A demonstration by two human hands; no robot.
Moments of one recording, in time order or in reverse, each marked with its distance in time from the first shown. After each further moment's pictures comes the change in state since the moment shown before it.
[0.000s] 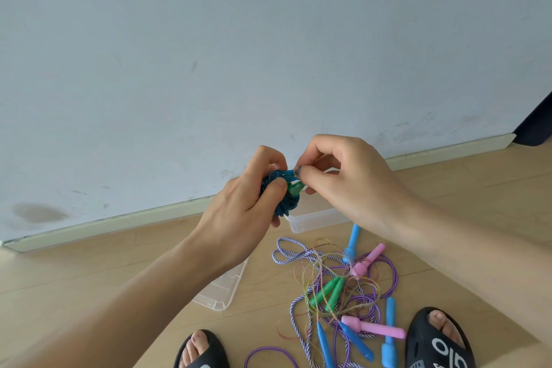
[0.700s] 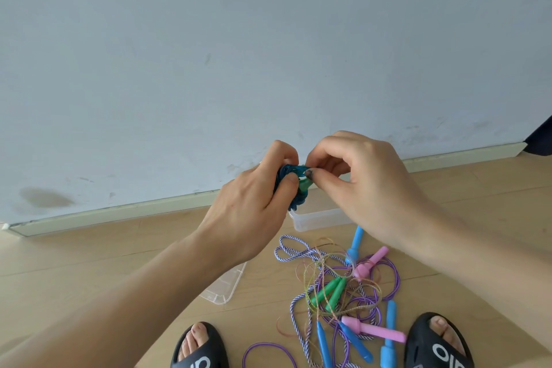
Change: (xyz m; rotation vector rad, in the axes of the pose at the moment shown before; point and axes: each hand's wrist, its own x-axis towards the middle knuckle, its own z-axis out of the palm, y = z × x) left_hand 0.000 -0.005 -0.002 0.190 0.044 0.041; right_hand -0.002 0.004 0.004 -0.241 0.063 -0.275
